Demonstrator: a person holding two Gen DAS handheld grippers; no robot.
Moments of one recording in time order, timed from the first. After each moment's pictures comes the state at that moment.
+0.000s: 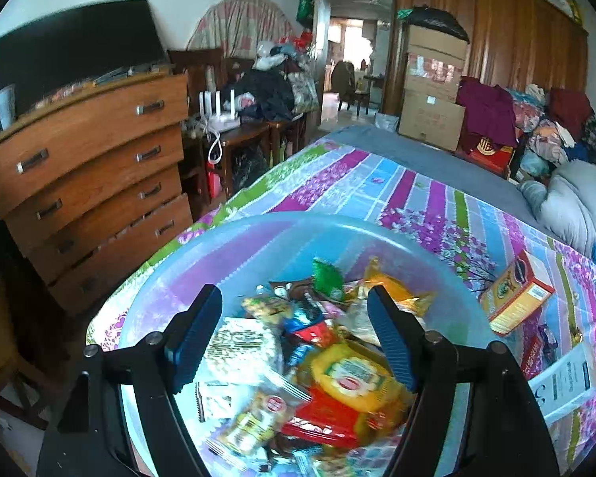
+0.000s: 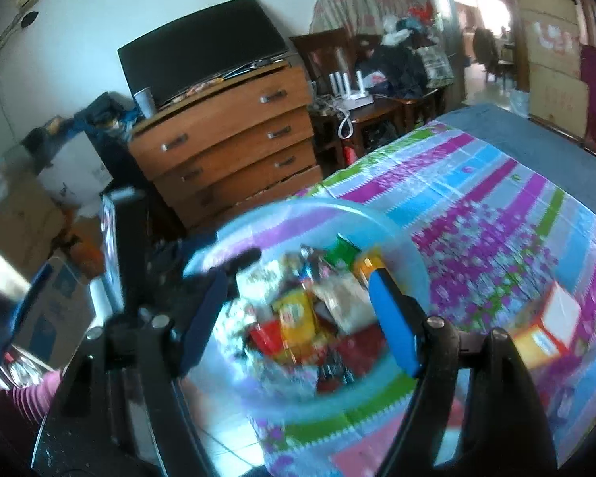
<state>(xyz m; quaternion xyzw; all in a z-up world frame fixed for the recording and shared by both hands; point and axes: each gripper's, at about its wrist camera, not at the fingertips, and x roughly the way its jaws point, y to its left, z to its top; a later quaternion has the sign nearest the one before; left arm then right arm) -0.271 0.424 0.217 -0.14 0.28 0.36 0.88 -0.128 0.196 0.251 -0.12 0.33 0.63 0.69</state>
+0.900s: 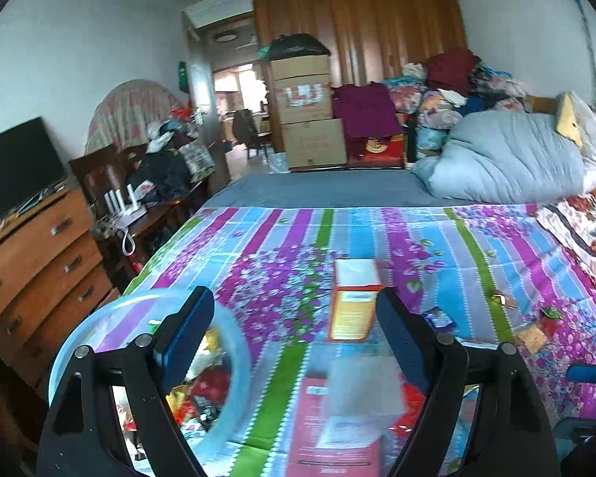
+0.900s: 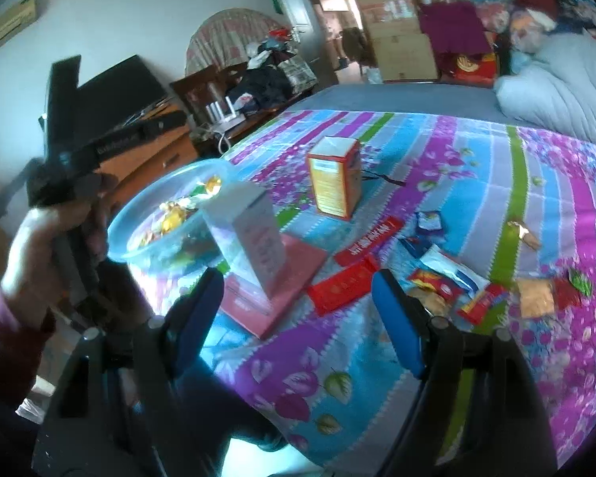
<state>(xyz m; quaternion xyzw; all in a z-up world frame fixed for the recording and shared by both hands) -0.164 0.170 0.295 0.01 0.25 0.23 0.94 -0.088 -0.101 0.191 -0.02 0.35 0.48 0.80</state>
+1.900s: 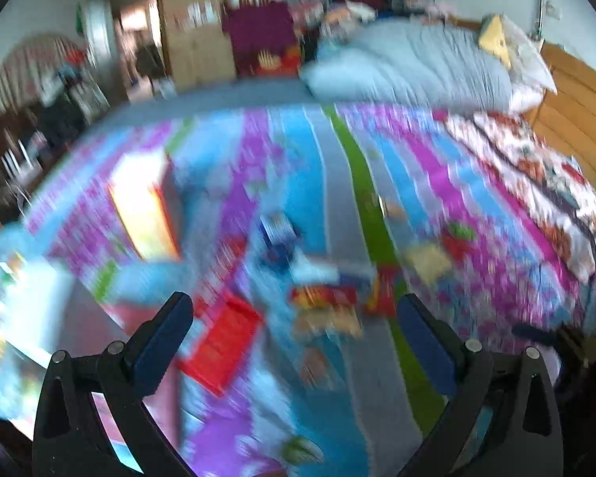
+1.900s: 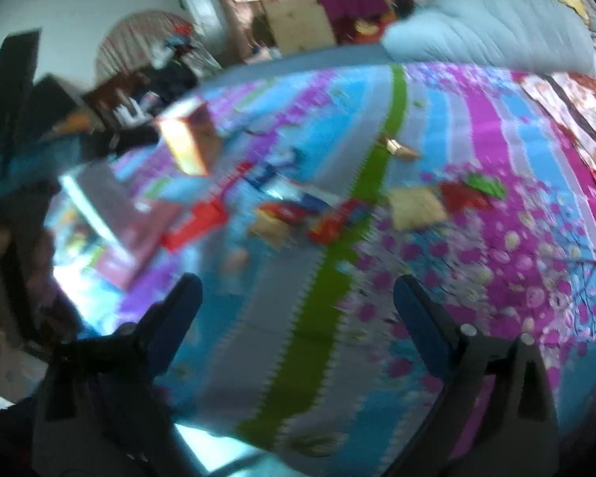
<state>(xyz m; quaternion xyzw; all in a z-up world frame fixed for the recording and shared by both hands) -0.070 0.015 0.162 -0.04 0.42 0.07 0.91 -0.031 -0.214 0.092 -0.02 0.43 0.32 0.85</state>
